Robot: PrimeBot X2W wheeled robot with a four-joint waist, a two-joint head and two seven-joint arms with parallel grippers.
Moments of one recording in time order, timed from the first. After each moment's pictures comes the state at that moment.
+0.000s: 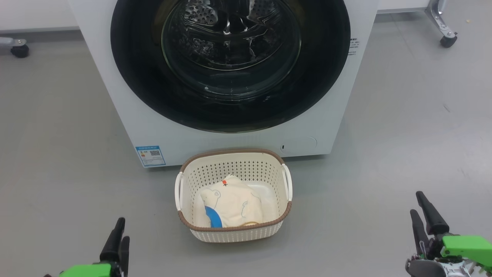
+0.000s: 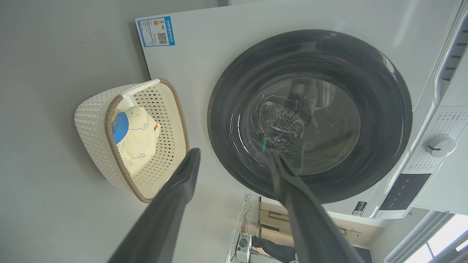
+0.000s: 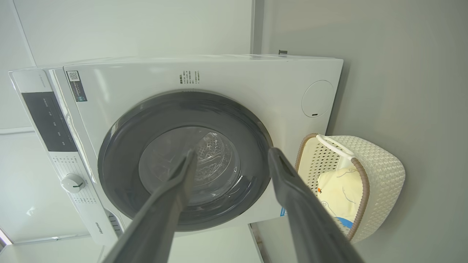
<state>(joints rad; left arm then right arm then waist) -0.02 0.03 0.00 0.34 -1.59 -0.12 0.03 0.01 -0.03 -0.13 0.32 1.57 0.13 0.07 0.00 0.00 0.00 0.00</state>
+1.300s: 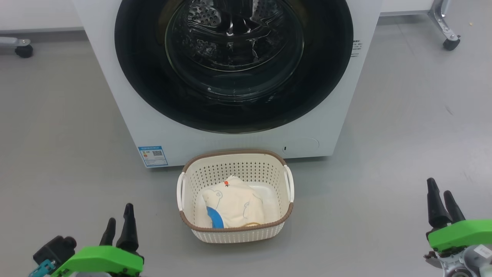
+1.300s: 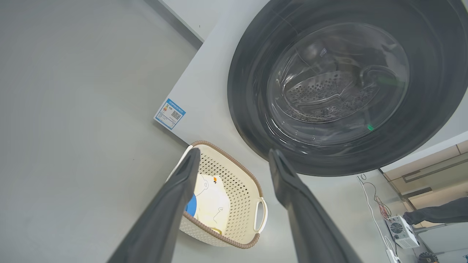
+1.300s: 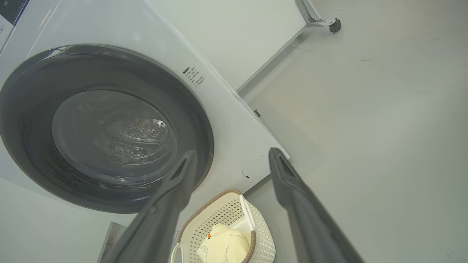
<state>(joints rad) -0.07 0.06 -0.08 0.30 -0.86 -0.02 -0.09 0.01 -0.05 -0.18 0.23 0.76 0.13 -0.02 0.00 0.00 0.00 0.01</state>
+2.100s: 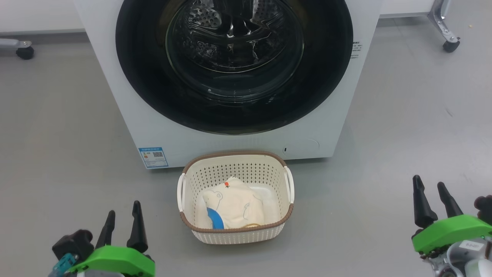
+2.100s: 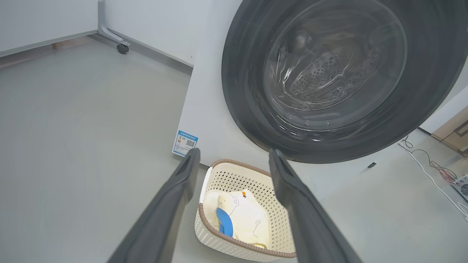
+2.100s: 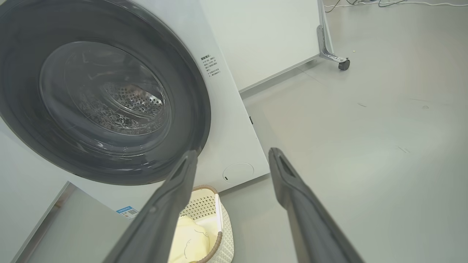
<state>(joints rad) -0.08 0.06 -0.12 0.32 -0.54 0.01 -0.15 0.01 -0.05 -0.14 0.19 0.46 0.13 -0.04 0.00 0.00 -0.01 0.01</state>
